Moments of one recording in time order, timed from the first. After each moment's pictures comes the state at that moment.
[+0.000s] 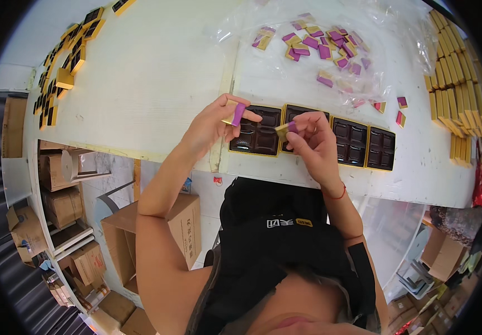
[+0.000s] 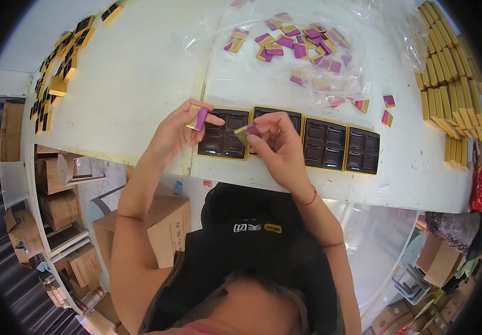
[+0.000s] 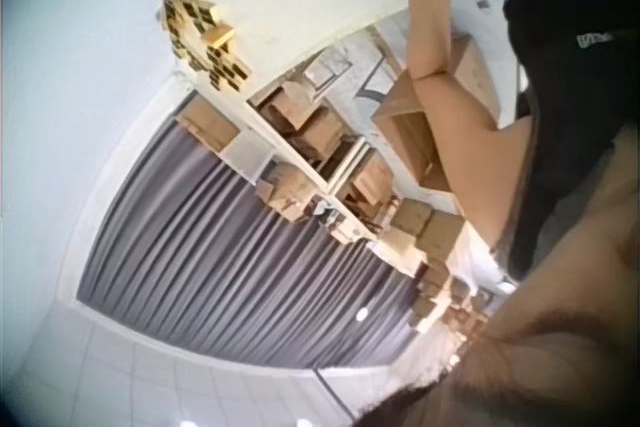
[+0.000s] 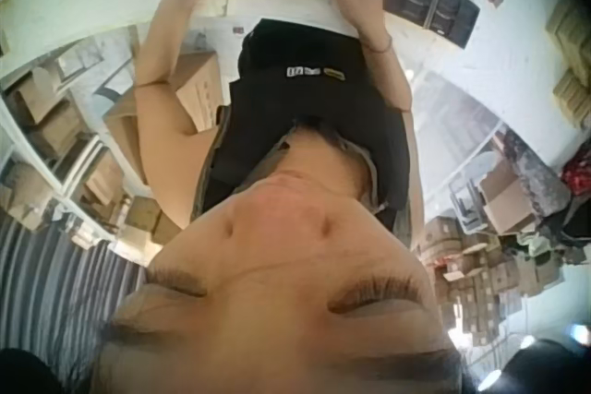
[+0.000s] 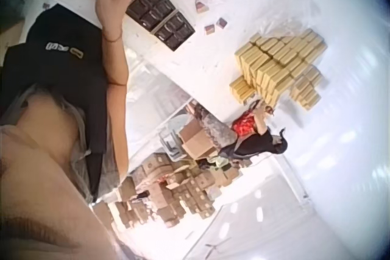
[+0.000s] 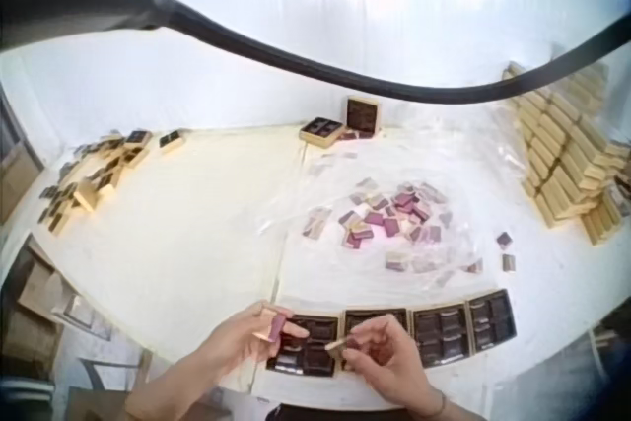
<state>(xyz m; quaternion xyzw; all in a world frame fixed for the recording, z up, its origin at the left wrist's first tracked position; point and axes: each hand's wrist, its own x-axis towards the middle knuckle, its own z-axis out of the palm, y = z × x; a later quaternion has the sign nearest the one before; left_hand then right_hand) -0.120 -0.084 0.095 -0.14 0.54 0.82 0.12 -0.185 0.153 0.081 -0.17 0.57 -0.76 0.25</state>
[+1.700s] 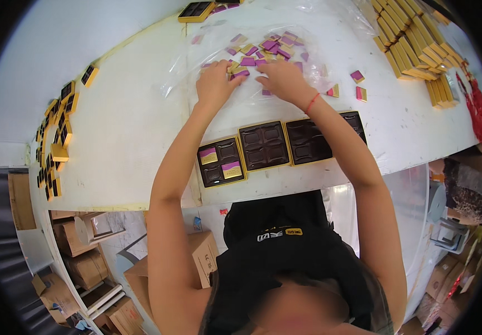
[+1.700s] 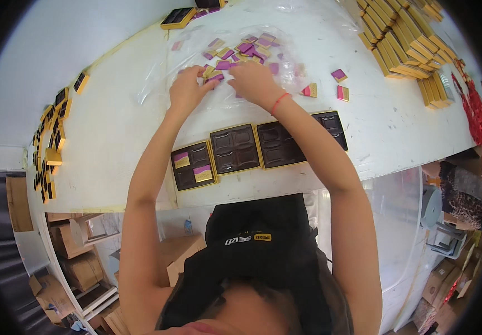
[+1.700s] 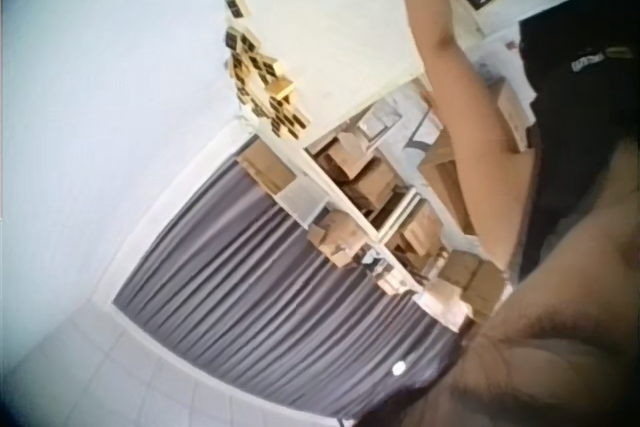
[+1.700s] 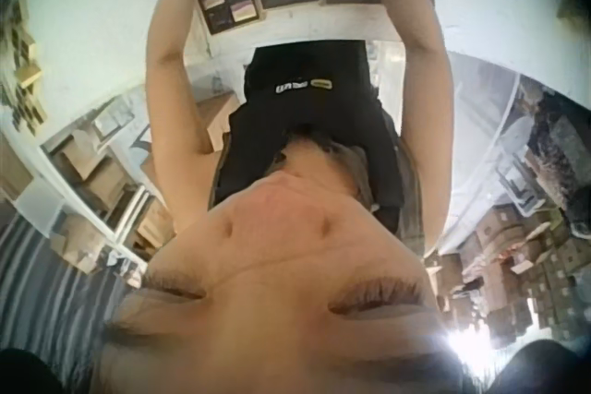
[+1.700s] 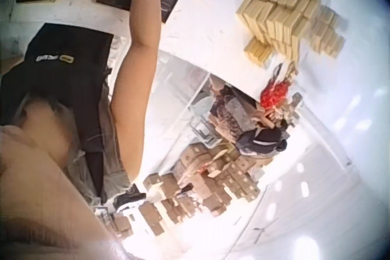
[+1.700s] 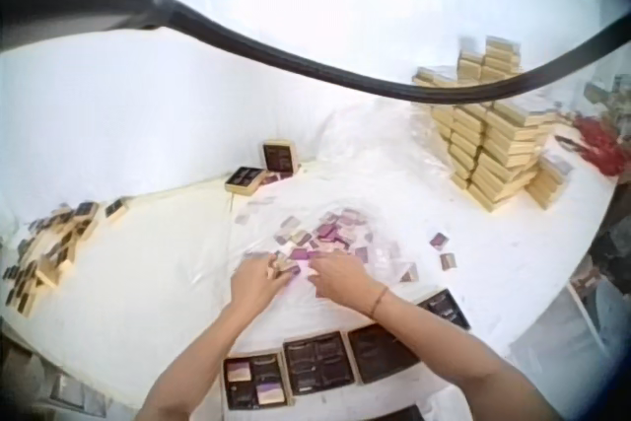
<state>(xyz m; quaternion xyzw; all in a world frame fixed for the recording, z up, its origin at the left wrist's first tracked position) -0.312 -0.044 0.056 -0.01 0.96 0.21 -0.17 -0.367 0.150 0.075 -0.40 0.90 -0.19 -0.04</state>
